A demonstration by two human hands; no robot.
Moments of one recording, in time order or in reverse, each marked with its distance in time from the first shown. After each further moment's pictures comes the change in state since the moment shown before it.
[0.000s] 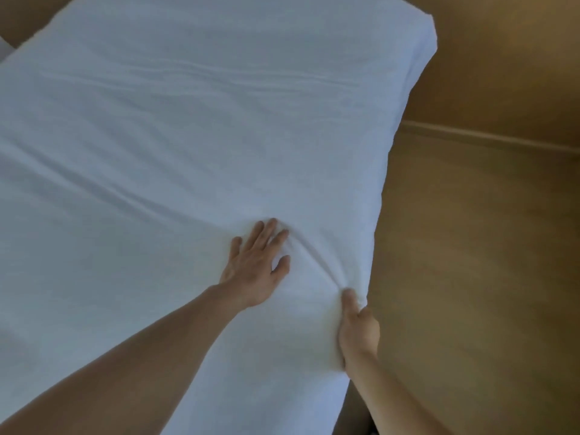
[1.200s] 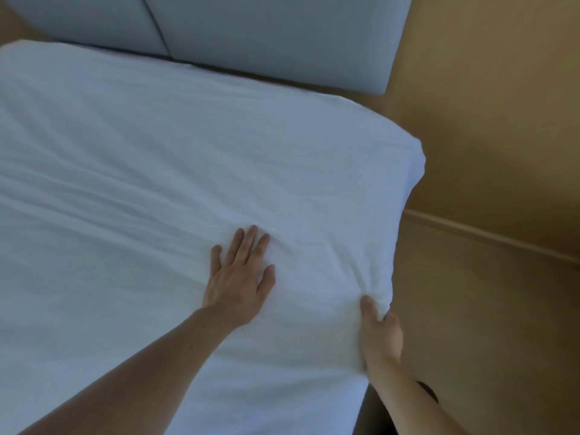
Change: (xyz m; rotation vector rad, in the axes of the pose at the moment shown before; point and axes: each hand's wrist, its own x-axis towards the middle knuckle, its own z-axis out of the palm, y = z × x) left_hand 0.340 0.038 -0.127 0.008 0.228 -0.056; right_hand 0.273 -0.301 -0.007 0.046 0.159 -0.058
